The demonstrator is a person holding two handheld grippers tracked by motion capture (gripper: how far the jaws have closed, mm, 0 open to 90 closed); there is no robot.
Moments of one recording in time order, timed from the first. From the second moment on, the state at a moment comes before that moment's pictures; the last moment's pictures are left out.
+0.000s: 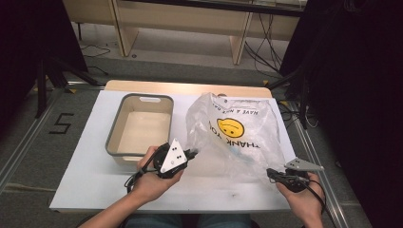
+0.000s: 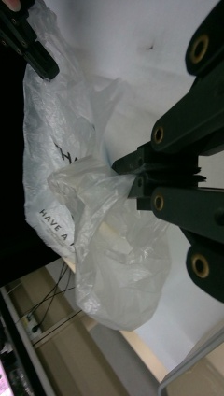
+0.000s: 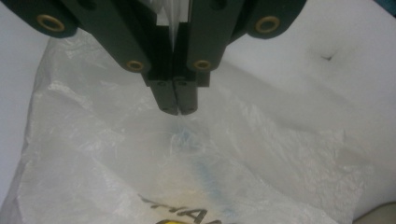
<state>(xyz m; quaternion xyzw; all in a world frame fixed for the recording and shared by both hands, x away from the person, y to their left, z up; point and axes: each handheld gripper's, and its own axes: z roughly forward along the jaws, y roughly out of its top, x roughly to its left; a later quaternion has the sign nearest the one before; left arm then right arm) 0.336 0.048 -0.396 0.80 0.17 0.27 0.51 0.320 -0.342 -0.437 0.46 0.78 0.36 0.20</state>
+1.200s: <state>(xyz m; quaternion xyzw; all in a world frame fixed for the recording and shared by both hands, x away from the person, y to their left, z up) 0.345 0.040 -0.397 0.80 0.17 0.28 0.50 0.295 -0.355 -0.464 0.44 0.83 0.31 0.16</state>
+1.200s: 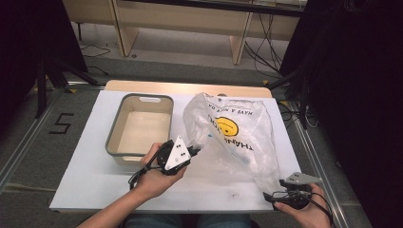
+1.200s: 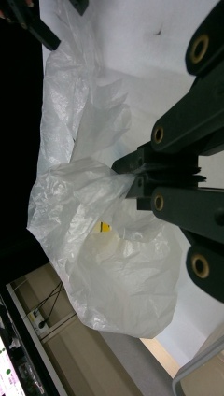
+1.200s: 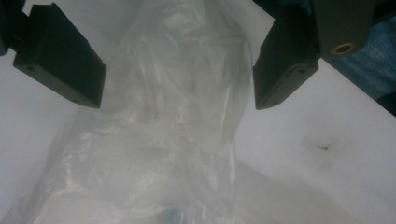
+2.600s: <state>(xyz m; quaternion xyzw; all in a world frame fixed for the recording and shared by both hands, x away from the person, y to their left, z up) 0.350 0.043 -0.383 0.77 0.18 0.31 0.53 0.298 -0.356 -0.441 0.43 0.79 0.39 0.21</state>
